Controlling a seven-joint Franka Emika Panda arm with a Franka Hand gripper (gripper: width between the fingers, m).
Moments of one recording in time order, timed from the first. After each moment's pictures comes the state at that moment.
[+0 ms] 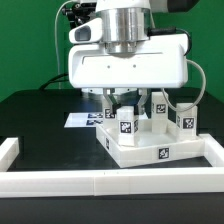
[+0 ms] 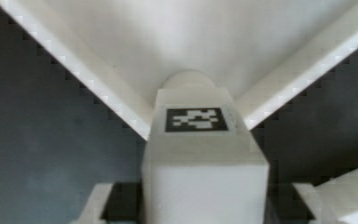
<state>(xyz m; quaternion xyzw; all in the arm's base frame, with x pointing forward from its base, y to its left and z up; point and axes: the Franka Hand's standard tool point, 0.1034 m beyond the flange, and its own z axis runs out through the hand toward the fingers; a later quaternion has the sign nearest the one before) 0.547 0.003 0.085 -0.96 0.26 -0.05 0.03</state>
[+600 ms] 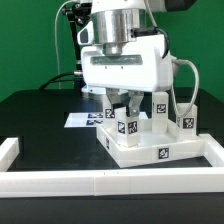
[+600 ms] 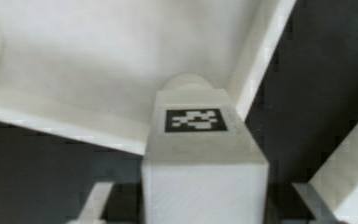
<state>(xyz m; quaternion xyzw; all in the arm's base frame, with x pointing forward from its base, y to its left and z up) 0.545 0.001 0.083 -0.84 0.53 -0.03 0.05</state>
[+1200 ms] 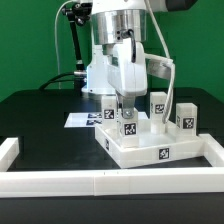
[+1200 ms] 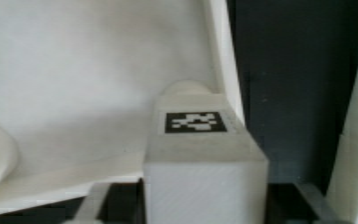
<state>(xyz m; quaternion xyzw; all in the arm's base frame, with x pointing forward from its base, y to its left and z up) 0.547 0.002 0.083 -0.75 0.66 -0.02 0.05</state>
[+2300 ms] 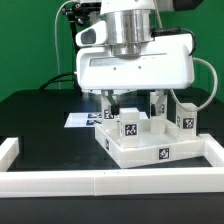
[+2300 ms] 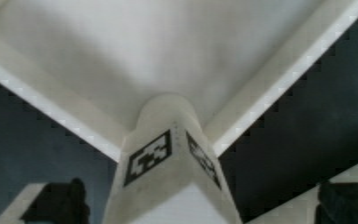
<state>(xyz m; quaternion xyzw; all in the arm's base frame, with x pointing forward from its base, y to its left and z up) 0.547 0.015 0.083 -0.98 0.21 -0.04 0.04</state>
